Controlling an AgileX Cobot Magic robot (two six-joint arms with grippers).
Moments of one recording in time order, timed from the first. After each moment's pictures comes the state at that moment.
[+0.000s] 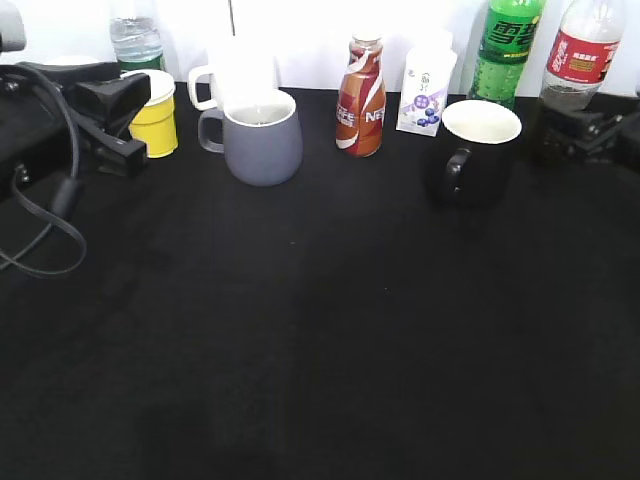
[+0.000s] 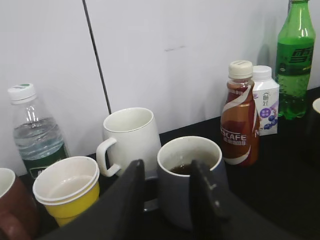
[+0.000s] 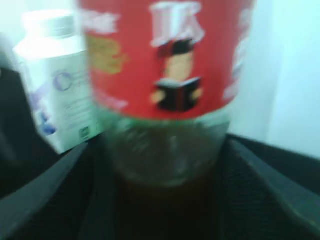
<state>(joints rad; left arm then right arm) -0.50 1.36 -0.50 -0.08 -0.70 0.15 -0.24 2.15 -1.00 -0.82 -1.14 0.40</state>
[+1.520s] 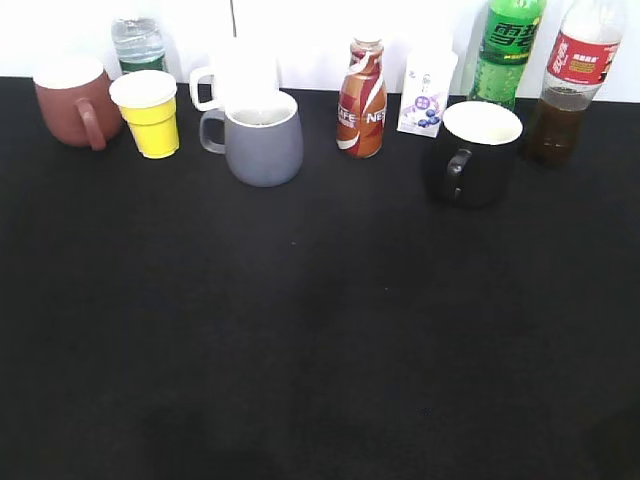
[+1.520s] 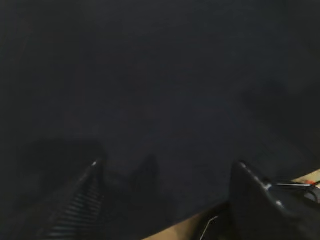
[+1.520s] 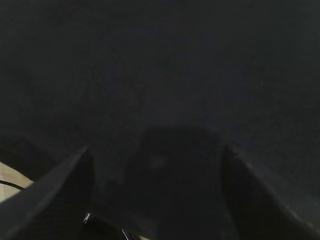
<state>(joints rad) -0.49 0.32 -0.52 0.05 1.07 -0.05 0.46 0.20 -0.51 0.03 1.04 0.01</state>
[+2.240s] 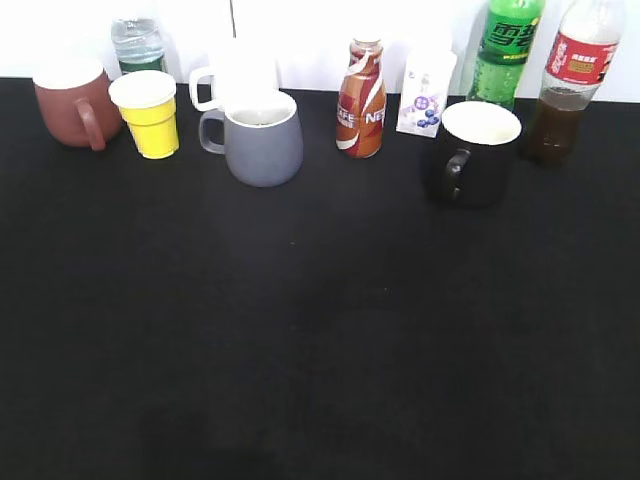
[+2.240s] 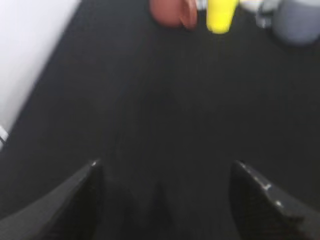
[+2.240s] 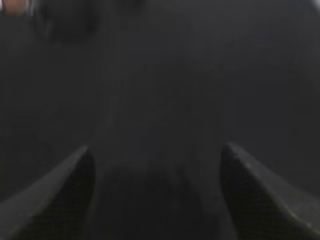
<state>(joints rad) -0.04 0.01 -0.52 0.04 1.06 -0.05 -0.06 0.00 -0.51 0.03 1.04 0.01</state>
